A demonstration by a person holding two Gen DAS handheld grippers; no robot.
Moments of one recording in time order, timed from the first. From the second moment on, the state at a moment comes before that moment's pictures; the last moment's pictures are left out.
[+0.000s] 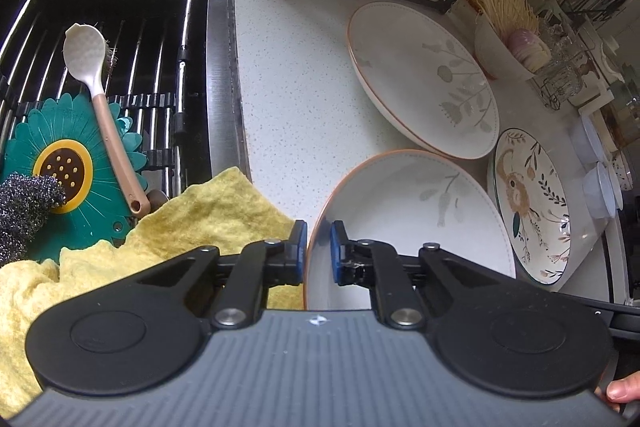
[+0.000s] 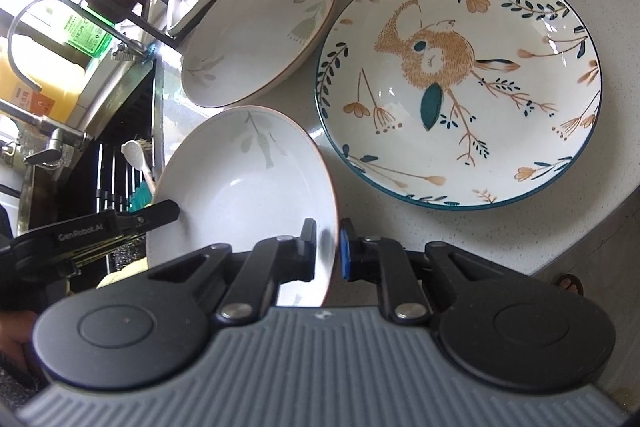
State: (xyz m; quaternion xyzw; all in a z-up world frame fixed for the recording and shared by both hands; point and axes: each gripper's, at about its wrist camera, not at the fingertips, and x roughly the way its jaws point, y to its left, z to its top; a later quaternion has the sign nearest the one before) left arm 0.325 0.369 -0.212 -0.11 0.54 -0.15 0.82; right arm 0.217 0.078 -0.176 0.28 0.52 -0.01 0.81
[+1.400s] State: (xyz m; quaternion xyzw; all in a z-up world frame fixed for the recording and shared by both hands) left arm 0.302 0.354 -0.127 -0.15 0.50 -0.16 0.84; right arm 0.215 0.053 -0.097 0.25 0.44 0.01 0.86
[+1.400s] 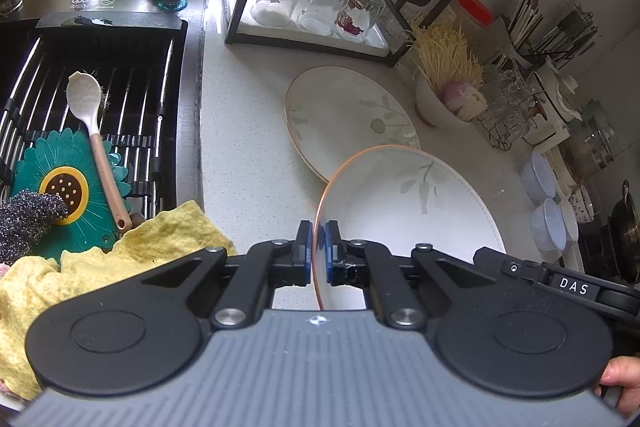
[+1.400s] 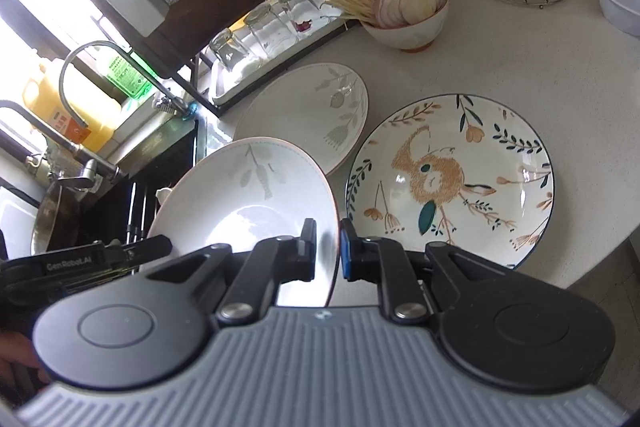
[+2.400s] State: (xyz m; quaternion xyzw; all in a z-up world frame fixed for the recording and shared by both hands) left arm 0.340 0.229 -0.174 -0.18 0.53 -0.17 0.81; right arm 0.249 -0.061 -0.129 0.20 0.48 -0.04 0.85
